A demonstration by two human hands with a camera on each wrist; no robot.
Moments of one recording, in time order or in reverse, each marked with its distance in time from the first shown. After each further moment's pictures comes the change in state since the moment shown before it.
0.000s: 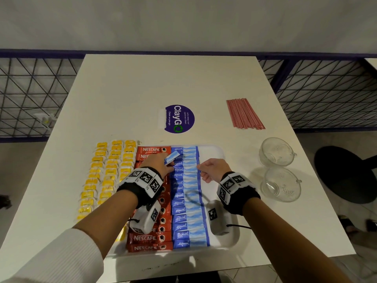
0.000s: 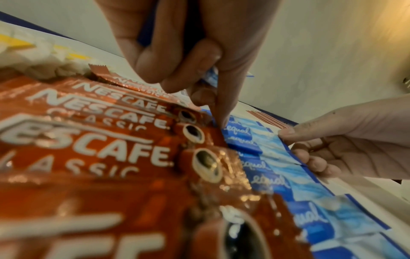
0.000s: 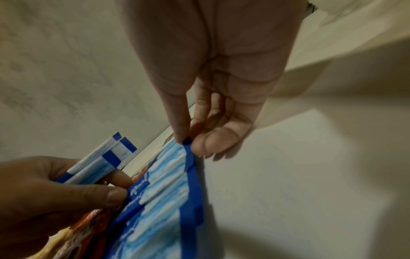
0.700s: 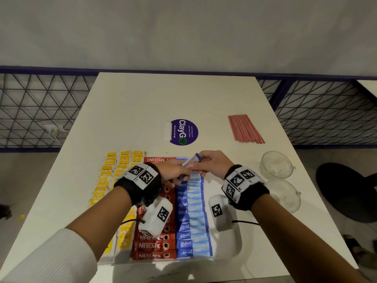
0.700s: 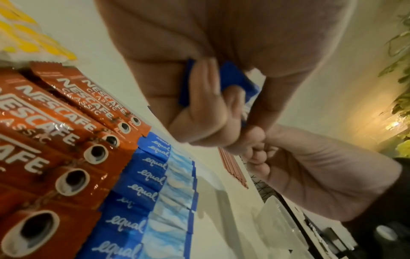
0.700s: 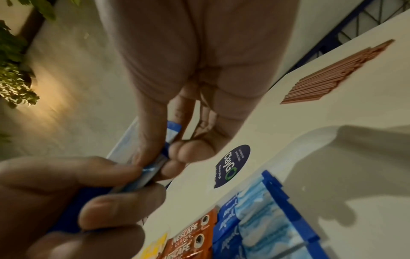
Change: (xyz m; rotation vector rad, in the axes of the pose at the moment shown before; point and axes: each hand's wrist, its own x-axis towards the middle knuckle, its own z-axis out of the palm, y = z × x) left_hand -0.027 0.033 -0.031 -0.519 -0.471 0.050; right_hand -0.035 -0.060 -0.007 -0.028 -0.182 -0.351
